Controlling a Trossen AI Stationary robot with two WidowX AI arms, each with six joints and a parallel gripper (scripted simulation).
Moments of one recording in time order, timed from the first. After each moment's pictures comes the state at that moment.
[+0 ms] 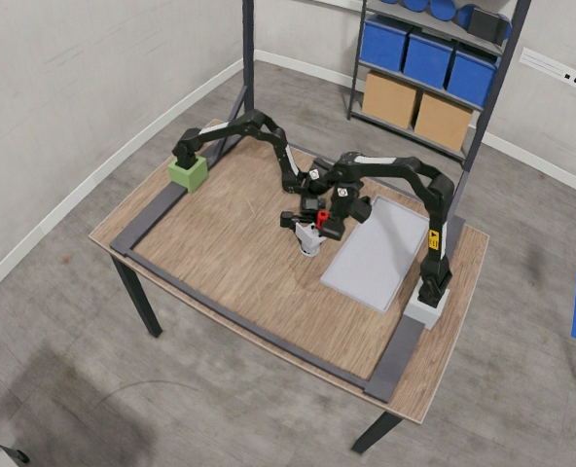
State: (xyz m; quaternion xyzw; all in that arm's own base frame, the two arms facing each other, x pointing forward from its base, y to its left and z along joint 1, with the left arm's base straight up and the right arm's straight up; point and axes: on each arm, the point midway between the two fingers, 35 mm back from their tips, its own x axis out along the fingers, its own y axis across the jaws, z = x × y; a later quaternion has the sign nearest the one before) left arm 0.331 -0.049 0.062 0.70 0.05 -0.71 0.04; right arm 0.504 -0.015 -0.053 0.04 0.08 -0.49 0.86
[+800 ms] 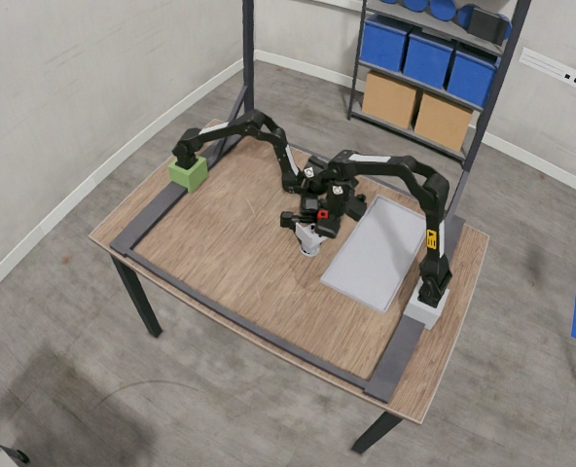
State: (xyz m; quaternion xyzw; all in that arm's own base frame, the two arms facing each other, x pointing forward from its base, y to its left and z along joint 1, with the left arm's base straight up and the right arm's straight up) left arm 0.346 -0.048 0.063 0.70 0.05 -0.71 0.04; right arm 0.504 -0.015 -0.053 0.04 0.08 -0.49 0.86
